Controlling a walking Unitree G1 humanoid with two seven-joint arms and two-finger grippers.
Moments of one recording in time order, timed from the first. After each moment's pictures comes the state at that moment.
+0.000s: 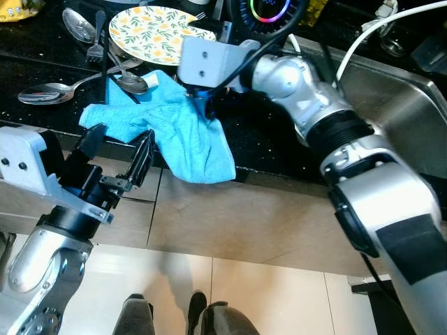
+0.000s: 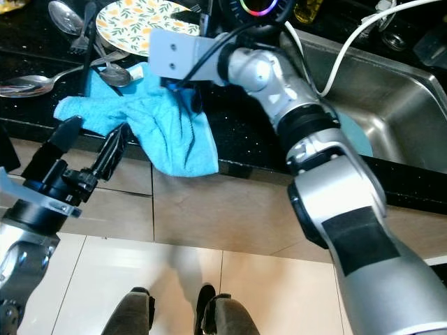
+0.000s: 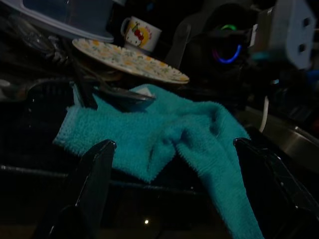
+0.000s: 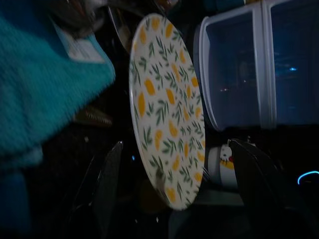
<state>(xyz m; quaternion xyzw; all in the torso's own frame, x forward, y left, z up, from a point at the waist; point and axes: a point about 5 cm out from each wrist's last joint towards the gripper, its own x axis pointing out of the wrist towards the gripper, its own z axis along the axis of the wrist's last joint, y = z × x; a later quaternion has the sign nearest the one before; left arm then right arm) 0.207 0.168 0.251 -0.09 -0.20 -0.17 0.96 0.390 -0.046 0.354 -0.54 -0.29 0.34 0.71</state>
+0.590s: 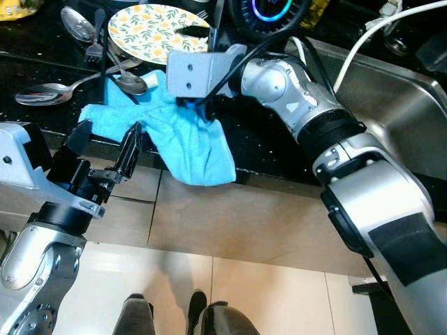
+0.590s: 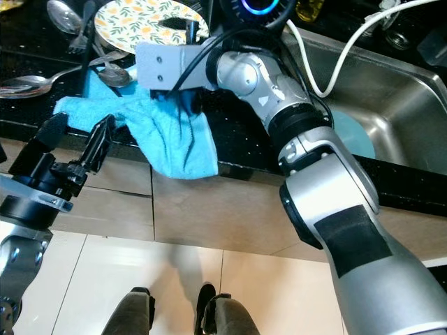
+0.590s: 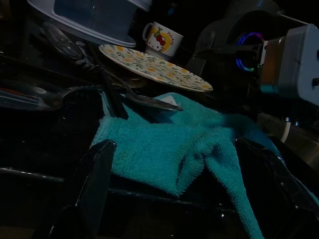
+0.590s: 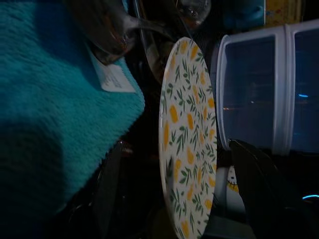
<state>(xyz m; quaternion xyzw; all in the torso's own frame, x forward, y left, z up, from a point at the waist) 0.209 0.176 0.258 -0.10 -0.21 -0.14 0.96 0.386 -0.023 0.346 -0.57 -0.29 0.35 0.68</state>
